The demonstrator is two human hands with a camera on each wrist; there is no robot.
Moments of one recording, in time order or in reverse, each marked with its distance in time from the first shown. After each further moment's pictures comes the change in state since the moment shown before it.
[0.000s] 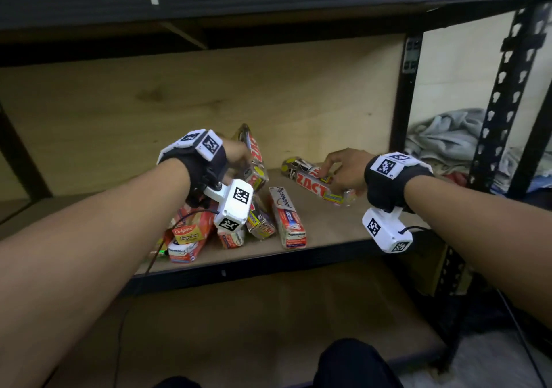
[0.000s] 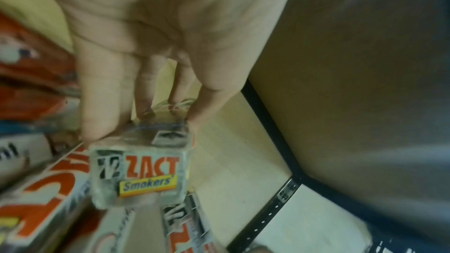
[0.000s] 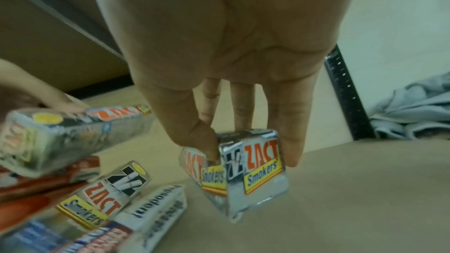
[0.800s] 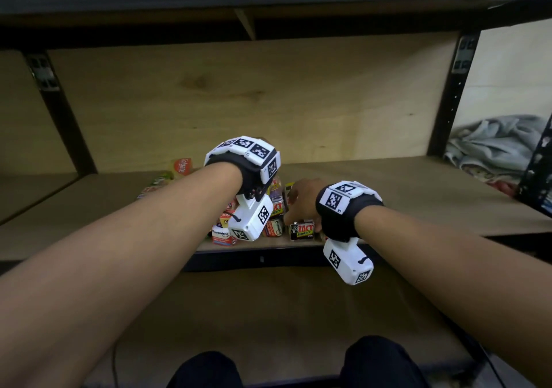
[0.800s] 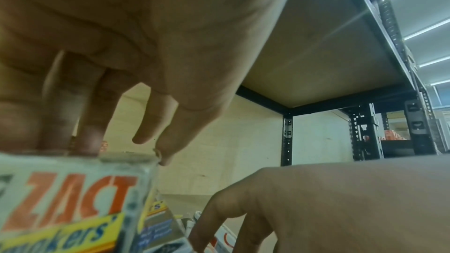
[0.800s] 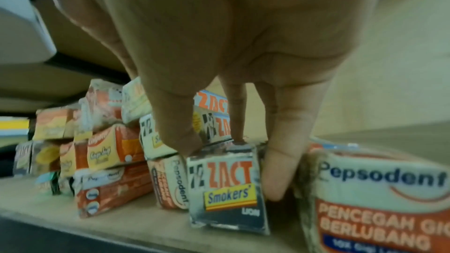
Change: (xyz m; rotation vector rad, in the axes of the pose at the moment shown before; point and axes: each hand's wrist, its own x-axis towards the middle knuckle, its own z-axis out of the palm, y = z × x) left_hand -0.014 -0.036 -0.022 0.883 0.208 0.211; right_hand -0.009 -0.124 0.093 -0.110 -0.223 -0.086
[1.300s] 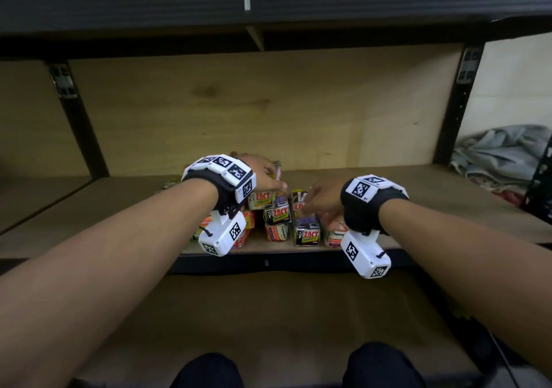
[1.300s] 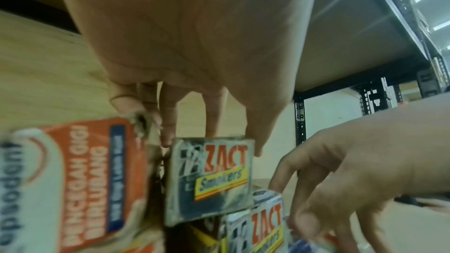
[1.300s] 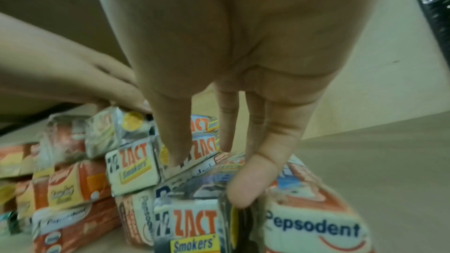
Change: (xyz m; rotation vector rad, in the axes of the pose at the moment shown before) left_hand -0.007 -0.025 0.007 0.037 -0.094 0.137; right_hand -0.013 0.016 -0.022 0.193 -0.095 0.059
